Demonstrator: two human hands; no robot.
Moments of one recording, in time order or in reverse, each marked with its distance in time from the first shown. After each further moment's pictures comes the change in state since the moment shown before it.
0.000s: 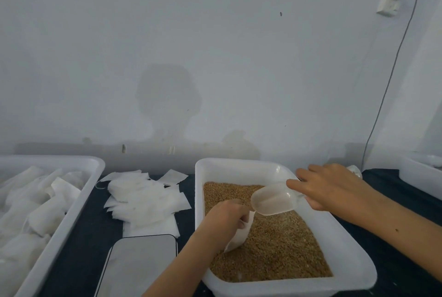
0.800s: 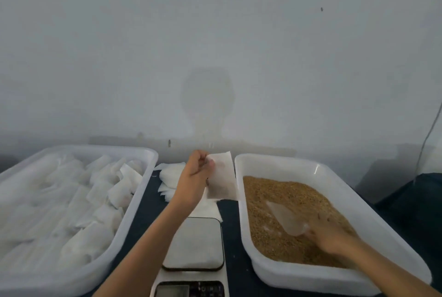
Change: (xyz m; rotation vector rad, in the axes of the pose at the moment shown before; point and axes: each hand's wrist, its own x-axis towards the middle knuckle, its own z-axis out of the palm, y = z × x) left_hand -0.091 -0.047 -0.095 -0.933 0.689 -0.317; right_hand 0.025 -0.109 0.081 0.773 -0.574 0.473
